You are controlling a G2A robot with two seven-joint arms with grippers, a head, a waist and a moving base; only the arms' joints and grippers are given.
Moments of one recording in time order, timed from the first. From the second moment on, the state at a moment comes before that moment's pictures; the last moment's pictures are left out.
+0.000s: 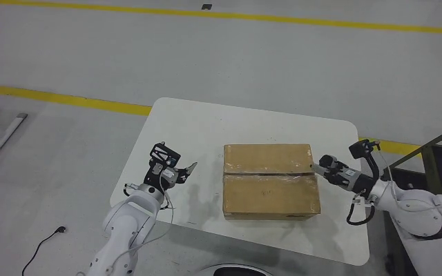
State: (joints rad) left arm 1.39 -1.33 -1.40 -1.89 1.62 -0.26 -0.34; right arm -1.42 -0.81 1.61 -1.71 -0.25 -0.45 0.72
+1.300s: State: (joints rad) left arm 1.39 -1.33 -1.40 -1.89 1.62 -0.26 -0.34; right arm -1.22 -0.83 1.42 -1.63 -0.49 -0.38 0.79
